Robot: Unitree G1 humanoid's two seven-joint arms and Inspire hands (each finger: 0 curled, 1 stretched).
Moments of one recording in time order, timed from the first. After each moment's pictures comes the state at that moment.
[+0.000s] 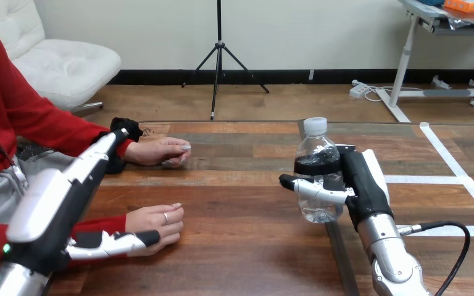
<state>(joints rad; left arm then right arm) -0.06 0.52 0.21 0.63 0.67 -1.00 0.22 -0.56 -0.16 -0.05 1.30 -0.19 -0.75 -0.08</state>
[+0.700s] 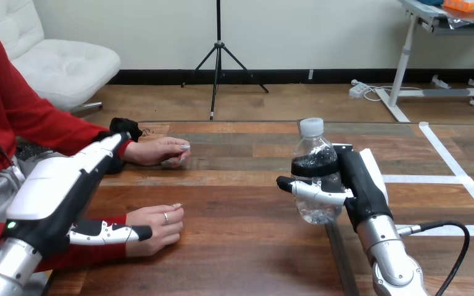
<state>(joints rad) -0.16 0.65 0.04 0.68 0.78 -0.80 0.26 -0.54 -0.16 -0.05 1.26 -0.19 -0.79 -0.07</state>
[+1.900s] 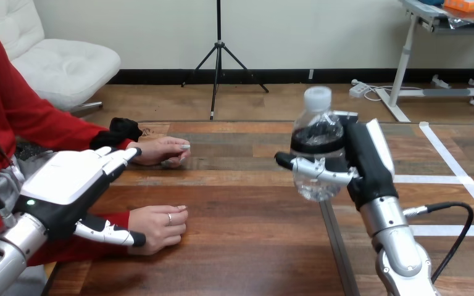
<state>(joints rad) -0.38 0.76 -0.25 0.85 0.92 -0.69 0.31 -0.47 -0.16 -0.05 0.98 -0.08 -0.84 0.05</state>
